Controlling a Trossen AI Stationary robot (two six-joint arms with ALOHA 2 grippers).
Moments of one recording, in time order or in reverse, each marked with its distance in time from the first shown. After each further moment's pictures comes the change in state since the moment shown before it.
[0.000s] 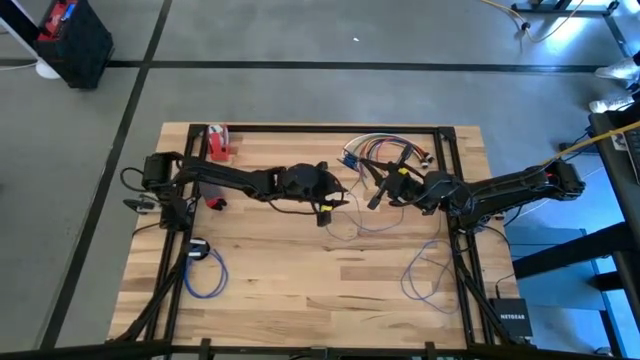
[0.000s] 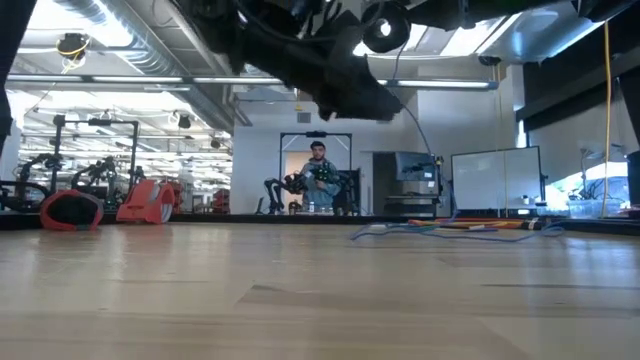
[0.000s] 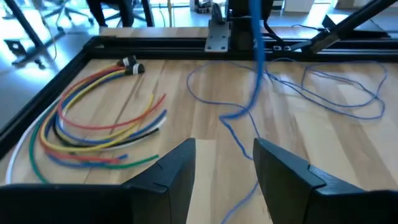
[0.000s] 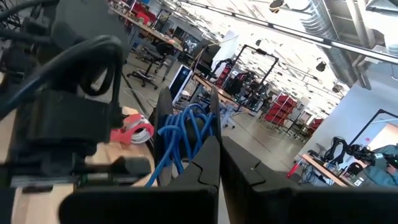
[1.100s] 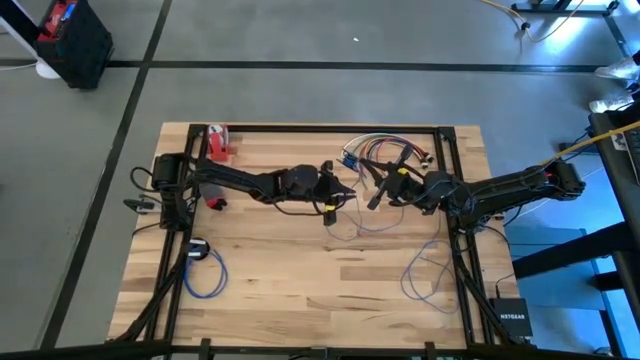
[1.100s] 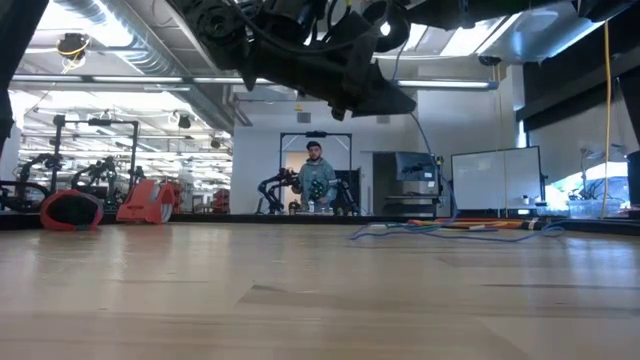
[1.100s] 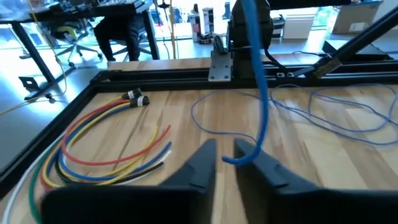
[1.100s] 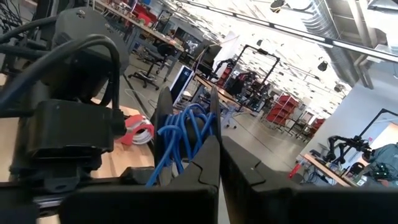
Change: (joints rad) left arm 0.003 0.065 -0.001 0.199 -0.004 0.043; right arm 0.000 0.000 0.000 -0.001 -0.009 0.011
